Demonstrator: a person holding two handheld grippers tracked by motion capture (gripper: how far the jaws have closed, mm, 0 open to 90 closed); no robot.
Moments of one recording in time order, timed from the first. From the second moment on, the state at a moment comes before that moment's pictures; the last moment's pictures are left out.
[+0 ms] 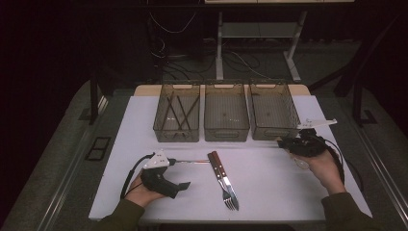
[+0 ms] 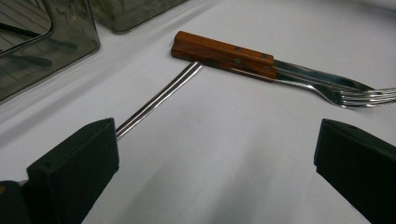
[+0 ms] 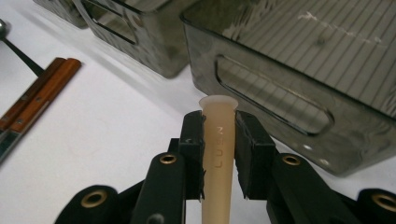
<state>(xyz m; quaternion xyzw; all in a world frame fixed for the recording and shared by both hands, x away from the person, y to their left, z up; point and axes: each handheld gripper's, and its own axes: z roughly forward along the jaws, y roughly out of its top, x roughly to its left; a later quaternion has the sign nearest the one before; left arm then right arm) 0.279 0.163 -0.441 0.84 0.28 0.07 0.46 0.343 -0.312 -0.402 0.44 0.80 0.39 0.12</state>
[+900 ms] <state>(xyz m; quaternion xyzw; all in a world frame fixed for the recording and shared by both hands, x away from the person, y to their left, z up) 0.278 0.161 -0.442 0.84 0.27 0.07 0.47 0.366 -0.254 -0.366 0.39 0.81 0.42 0.12</state>
